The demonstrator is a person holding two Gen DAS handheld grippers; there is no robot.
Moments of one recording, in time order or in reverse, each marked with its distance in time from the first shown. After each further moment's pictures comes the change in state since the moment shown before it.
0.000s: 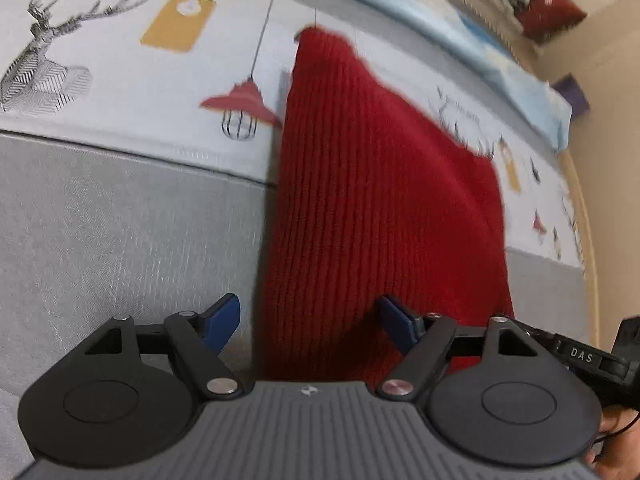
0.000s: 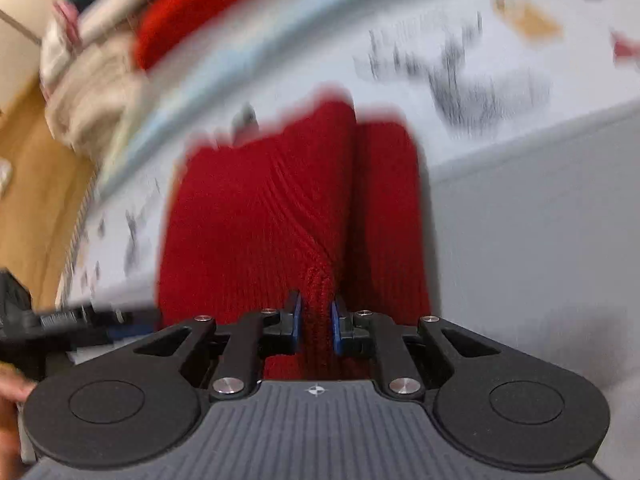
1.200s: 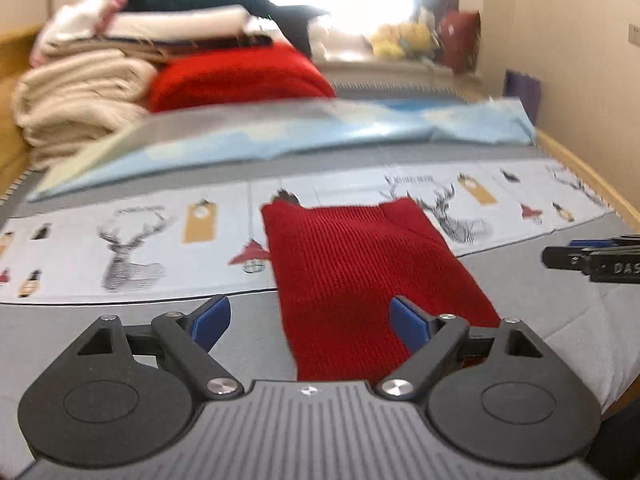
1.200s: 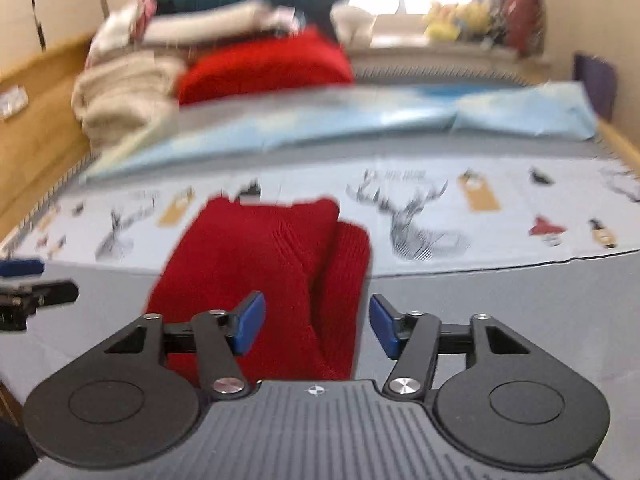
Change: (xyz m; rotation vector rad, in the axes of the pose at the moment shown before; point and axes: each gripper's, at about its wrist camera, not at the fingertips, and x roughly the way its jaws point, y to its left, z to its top) left arm -0.133 -0.109 -0.162 0.434 -0.560 0.294; right arm -0.135 0.060 -0.089 -0.374 -0.407 -0.222
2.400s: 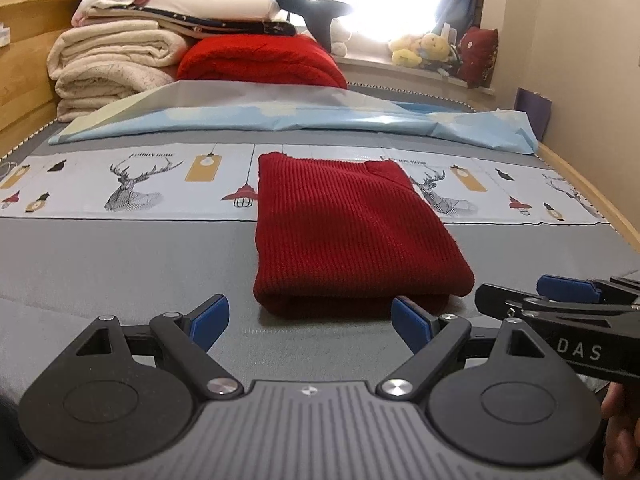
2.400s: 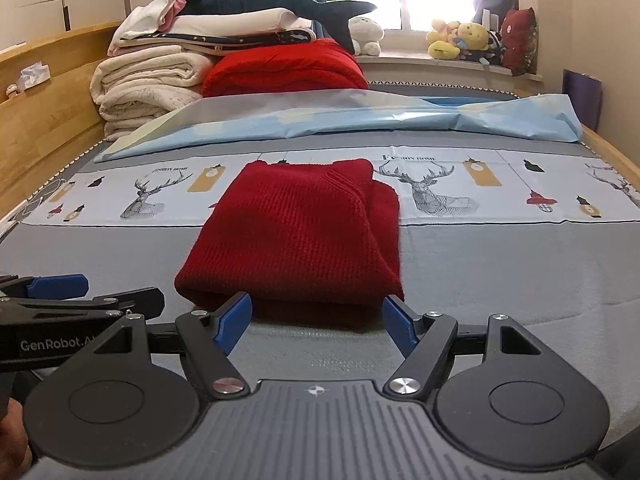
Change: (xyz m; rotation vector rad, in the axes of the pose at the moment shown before) left arm -0.028 -0.046 -0.091 -0.129 -0.004 0.011; right arm -0.044 0.079 -0.099 -0.052 -0.033 -0.033
